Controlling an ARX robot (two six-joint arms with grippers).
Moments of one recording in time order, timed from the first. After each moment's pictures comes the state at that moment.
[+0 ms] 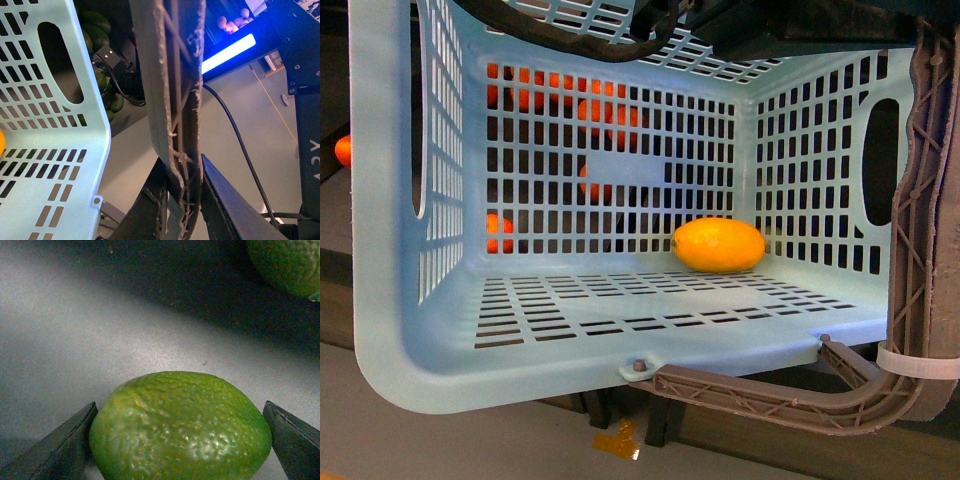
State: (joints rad) left arm -0.58 1.66 1.08 0.11 0.66 -0.32; right arm -0.38 2.75 1.32 0.53 -0.31 -0.46
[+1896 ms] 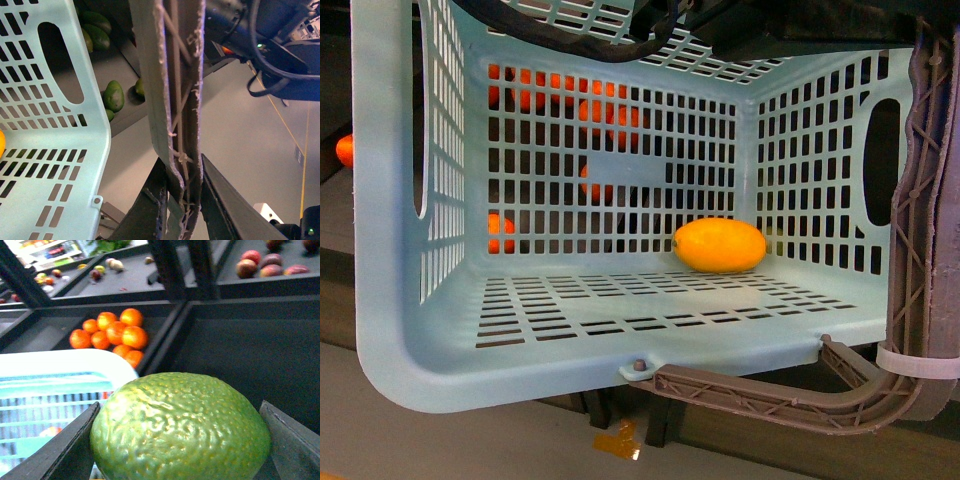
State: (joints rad) left arm -0.58 1.66 1.08 0.11 0.66 -0.32; right arm -0.20 1.78 0.81 0.72 -0.58 0.19
